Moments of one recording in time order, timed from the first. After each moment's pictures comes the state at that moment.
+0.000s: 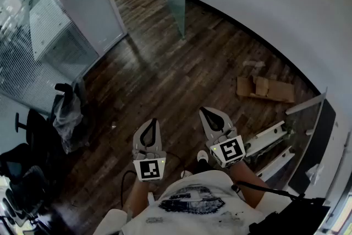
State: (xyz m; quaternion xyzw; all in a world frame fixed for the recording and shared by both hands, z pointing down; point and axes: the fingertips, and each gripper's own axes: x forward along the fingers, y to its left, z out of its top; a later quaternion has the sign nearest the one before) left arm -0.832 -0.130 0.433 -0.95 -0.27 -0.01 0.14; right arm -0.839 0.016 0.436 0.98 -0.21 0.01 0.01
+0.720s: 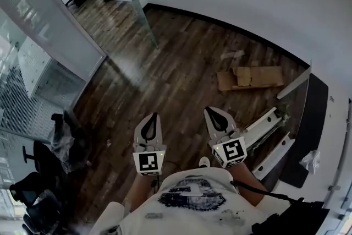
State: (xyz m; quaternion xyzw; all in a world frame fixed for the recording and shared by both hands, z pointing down) left arm -0.845 0.108 0.432 -0.94 -0.31 0.01 0.13; right arm -0.887 0.268 0.442 0.99 -0.13 -0.01 -0.03
